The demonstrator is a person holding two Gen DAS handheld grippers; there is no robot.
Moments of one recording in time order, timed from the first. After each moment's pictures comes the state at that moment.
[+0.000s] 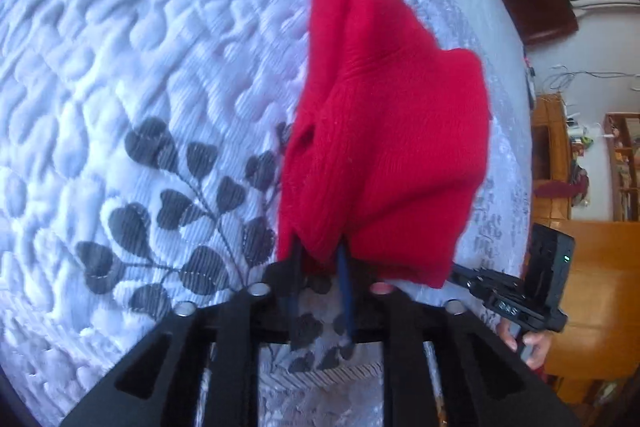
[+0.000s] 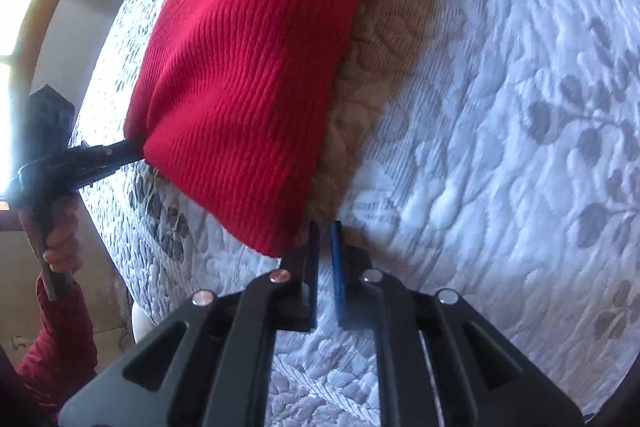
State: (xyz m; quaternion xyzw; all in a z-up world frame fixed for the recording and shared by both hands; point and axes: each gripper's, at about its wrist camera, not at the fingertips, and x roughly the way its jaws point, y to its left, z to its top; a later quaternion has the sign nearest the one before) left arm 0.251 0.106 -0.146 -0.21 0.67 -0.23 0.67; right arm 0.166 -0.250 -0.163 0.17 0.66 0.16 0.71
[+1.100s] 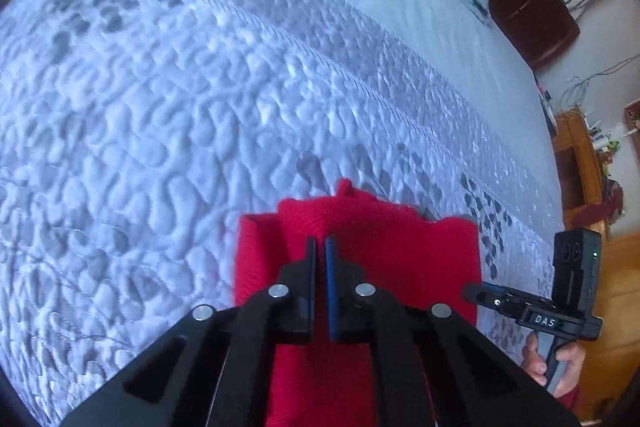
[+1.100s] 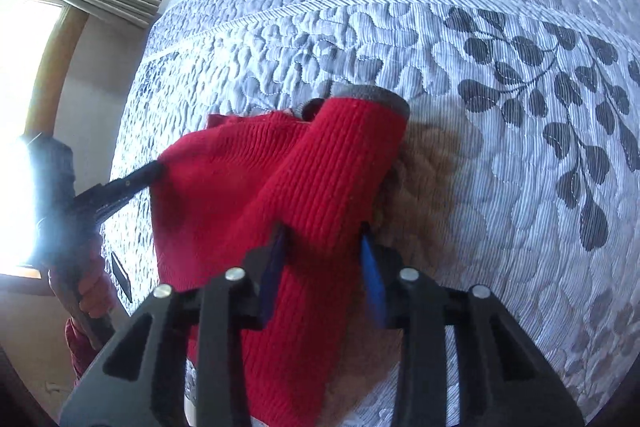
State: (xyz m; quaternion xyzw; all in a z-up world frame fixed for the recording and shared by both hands) left arm 0.409 0.039 -0.111 -0.14 0.57 -0.18 0.79; right arm 0.340 -0.290 -0.155 0.25 0.61 0.16 0.74
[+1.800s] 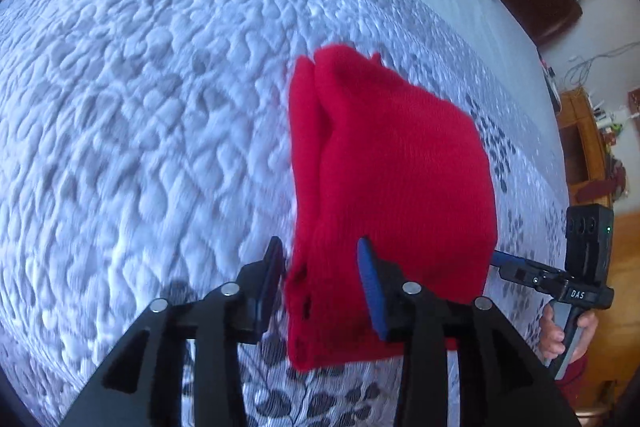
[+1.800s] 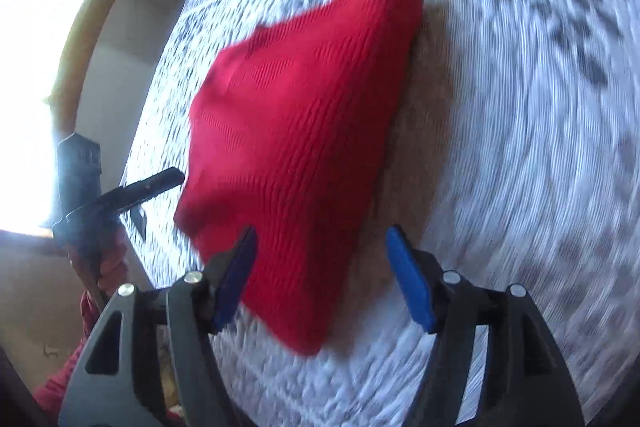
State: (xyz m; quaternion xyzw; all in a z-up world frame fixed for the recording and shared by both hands) left arm 0.298 0.073 -0.128 -0.12 0.63 -0.19 0.75; right arm 0.227 -0.279 -0.155 0.25 0.62 0.22 0.71
